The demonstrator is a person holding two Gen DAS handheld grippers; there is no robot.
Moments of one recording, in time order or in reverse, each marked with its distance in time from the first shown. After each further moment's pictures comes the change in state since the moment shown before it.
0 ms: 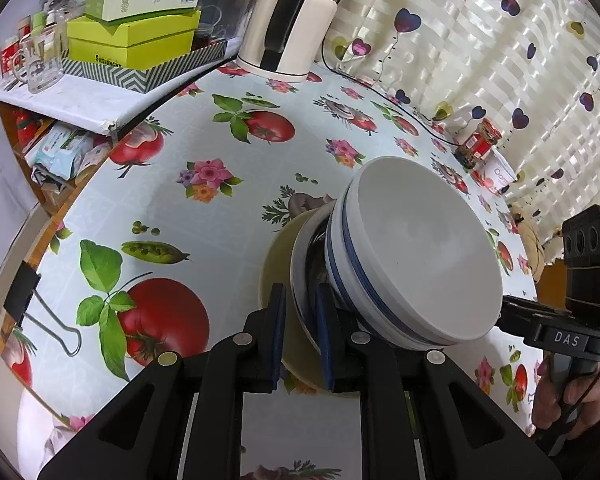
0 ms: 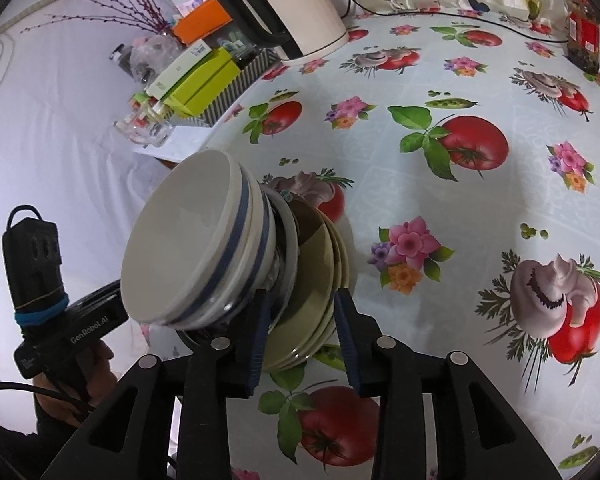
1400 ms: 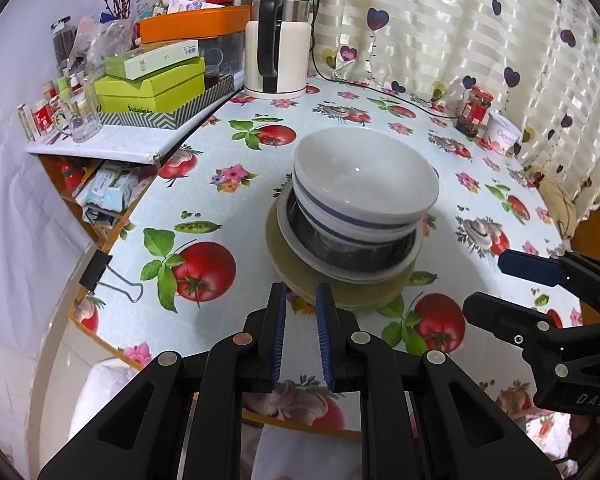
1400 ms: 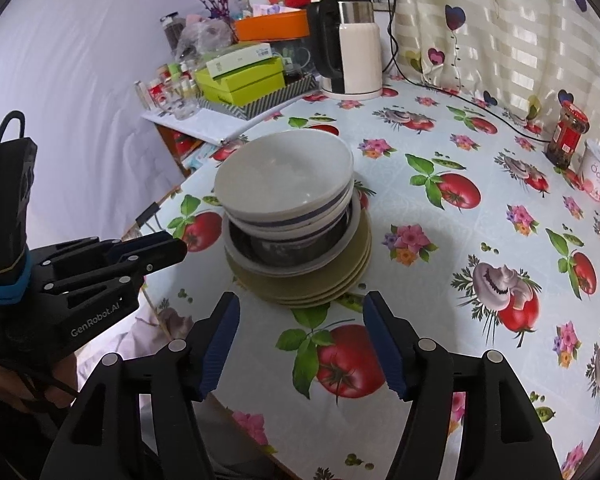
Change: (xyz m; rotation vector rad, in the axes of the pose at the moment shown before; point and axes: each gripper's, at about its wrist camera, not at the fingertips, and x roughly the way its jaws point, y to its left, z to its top) left arm -0.062 -0.053 -0.059 0.170 -0.071 0.216; right arm -0.052 0.085 -0.074 -0.294 -0.121 -0.213
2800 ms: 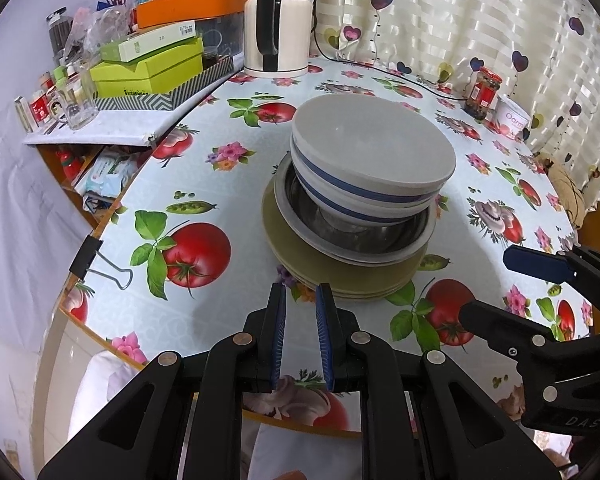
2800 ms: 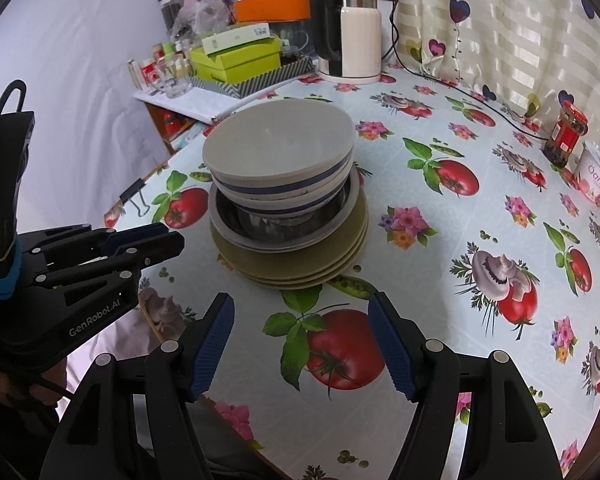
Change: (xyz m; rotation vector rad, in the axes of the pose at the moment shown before) left arm 0.023 -0.002 -0.006 -0.004 0.060 0.006; right arm 0.020 0.002 -0.009 -0.032 0.049 -0.043
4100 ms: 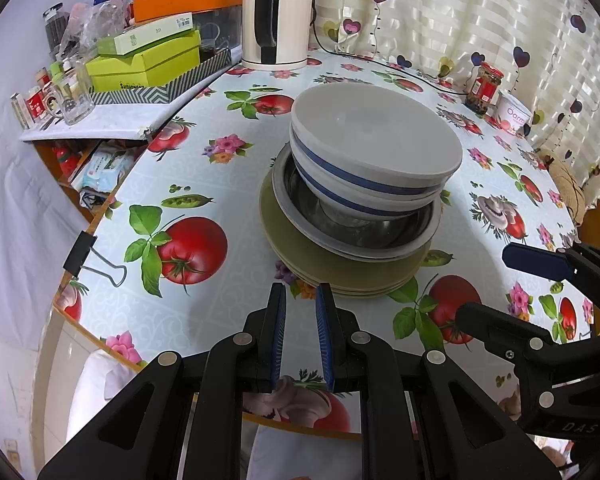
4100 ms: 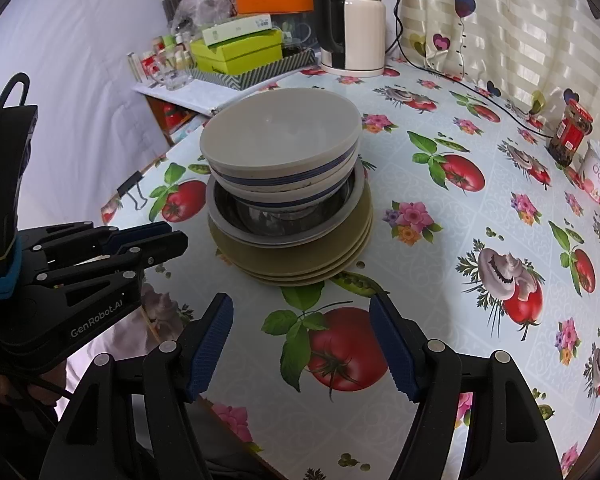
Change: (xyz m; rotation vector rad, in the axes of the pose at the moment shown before) left arm 0.006 0.001 -0.001 -0.002 0.015 -0.009; right arm 0.006 0.001 0.000 -0.003 0.013 -0.002
